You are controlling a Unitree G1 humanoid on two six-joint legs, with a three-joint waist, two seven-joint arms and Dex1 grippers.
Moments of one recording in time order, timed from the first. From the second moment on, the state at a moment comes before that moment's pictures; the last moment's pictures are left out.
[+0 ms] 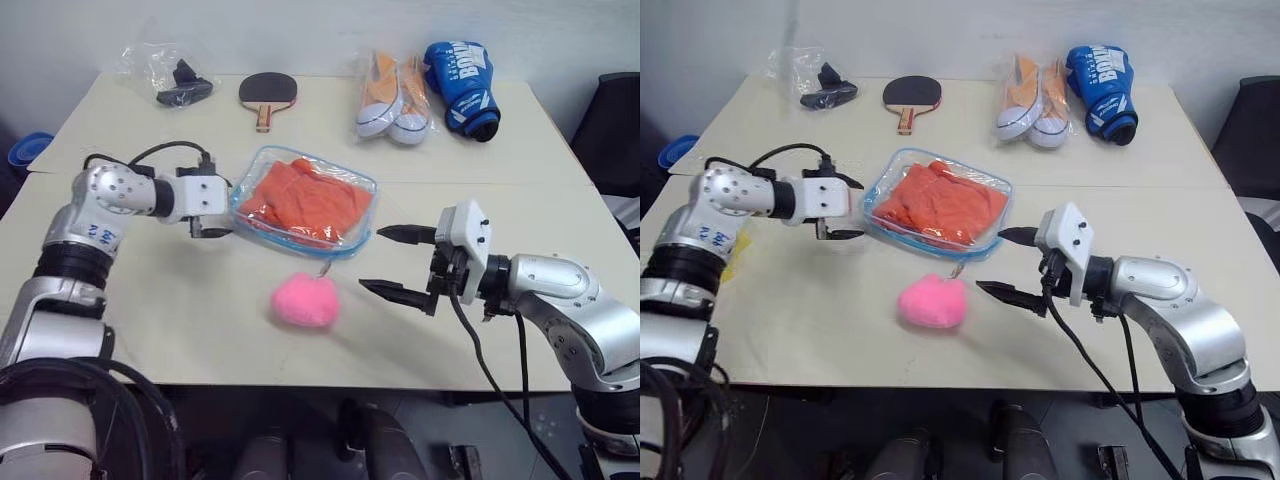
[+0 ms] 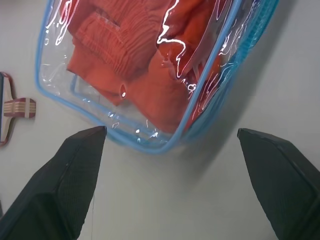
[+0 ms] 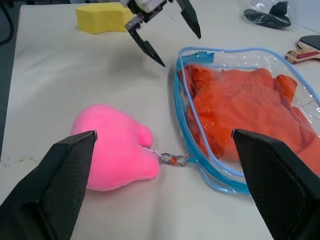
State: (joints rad) left arm -1.10 0.75 -0.32 0.97 0.30 -0.49 -0.90; right arm -0.37 -0.71 -0.02 -0.52 0.57 0.65 0.82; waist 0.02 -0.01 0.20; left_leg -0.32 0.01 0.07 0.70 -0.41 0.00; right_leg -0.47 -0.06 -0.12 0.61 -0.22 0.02
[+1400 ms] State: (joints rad) left arm -0.38 0.86 -0.10 -0.25 0.36 0.51 -0.86; right arm -0.37 -0.74 0.02 -0.51 0.58 0.65 0.95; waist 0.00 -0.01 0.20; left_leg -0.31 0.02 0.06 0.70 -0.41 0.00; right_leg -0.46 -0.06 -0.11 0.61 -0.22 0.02
